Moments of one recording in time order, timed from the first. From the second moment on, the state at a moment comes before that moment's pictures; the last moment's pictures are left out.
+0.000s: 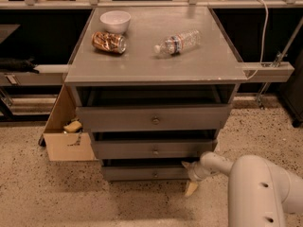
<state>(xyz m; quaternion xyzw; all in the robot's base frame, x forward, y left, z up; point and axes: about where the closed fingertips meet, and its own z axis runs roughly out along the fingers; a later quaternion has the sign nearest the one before) 0.610 -0.184 0.184 -0.70 0.68 0.09 0.20</state>
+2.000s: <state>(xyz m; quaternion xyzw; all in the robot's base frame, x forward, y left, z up) 0.614 -0.179 0.170 -0.69 0.69 0.11 0.19</state>
